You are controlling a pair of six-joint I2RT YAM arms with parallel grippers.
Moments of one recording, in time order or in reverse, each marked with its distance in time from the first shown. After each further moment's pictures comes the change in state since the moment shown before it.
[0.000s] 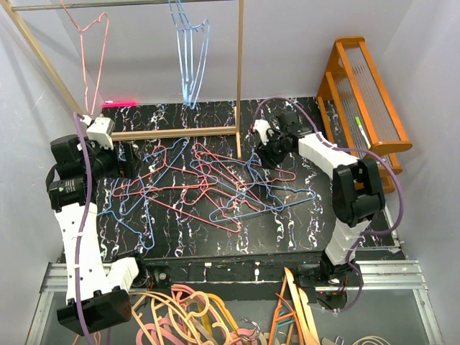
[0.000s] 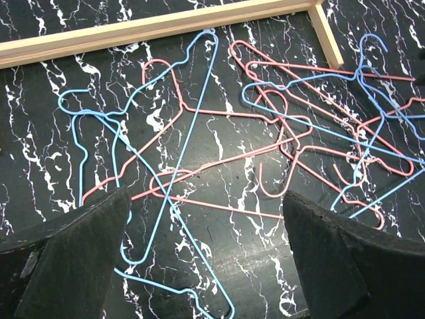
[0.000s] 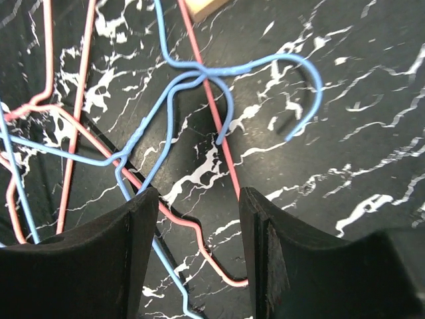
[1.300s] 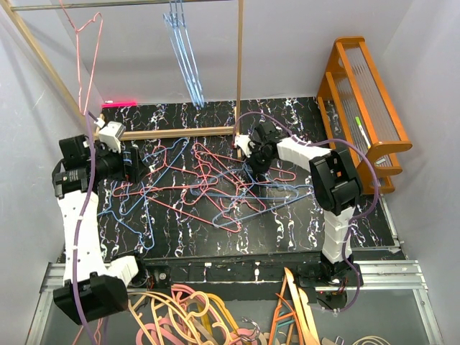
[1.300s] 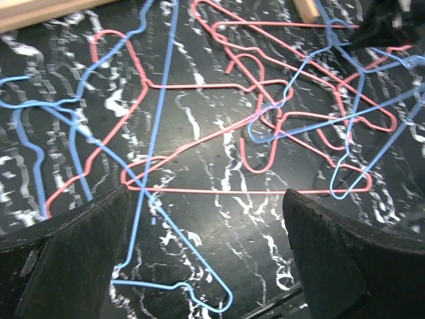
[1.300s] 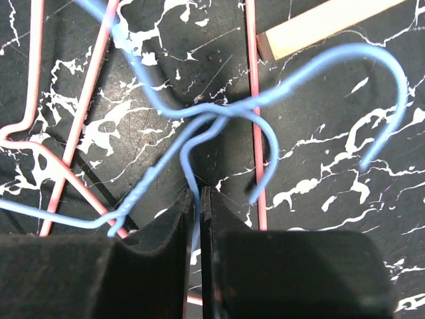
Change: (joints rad) left arm 0.000 0.063 -0.047 -0.038 0.103 0.117; right arm 0.107 0.217 0.051 0.026 0.050 -0.106
